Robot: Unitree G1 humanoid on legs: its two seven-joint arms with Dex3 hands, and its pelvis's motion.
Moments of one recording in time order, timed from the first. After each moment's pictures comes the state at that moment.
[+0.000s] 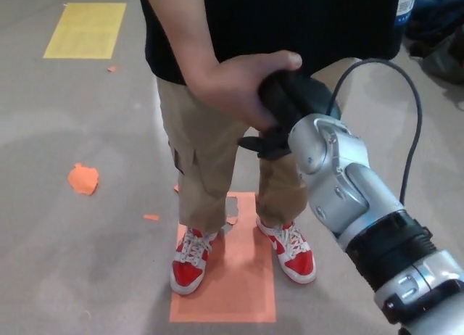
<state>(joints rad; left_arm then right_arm) -0.13 0.60 -0.16 1.20 0.29 -0.26 -0.26 -0.84 -0.02 0.34 0.57 -0.69 0.31 -0.01</state>
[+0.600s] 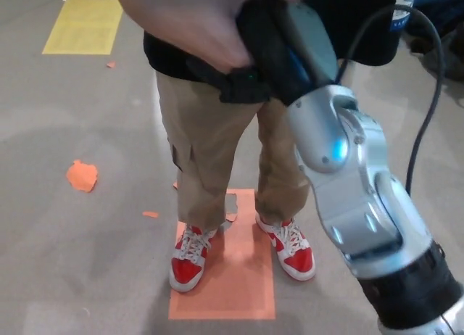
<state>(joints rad) -0.14 0.60 -0.15 1.19 0.29 -0.26 -0.26 -0.70 0.00 0.36 -0.09 -0.69 0.33 0.03</state>
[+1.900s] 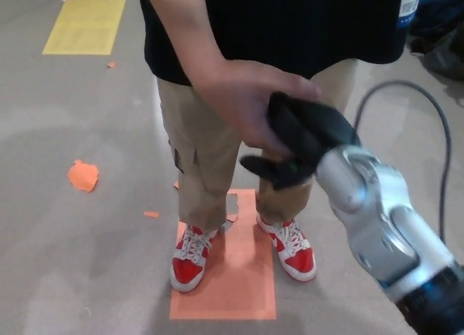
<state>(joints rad) -0.15 0.62 -0.16 1.22 0.29 -0.27 -0.26 -0.59 -0.21 0.44 0.19 -0.66 0.35 0.18</state>
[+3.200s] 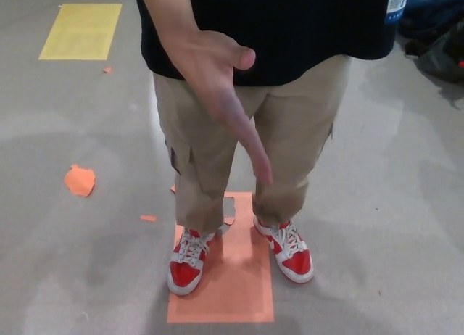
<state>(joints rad) -0.14 0.61 -0.16 1.22 0.29 -0.28 -0.28 -0.39 -0.36 0.25 1.33 -0.51 0.11 0.20</state>
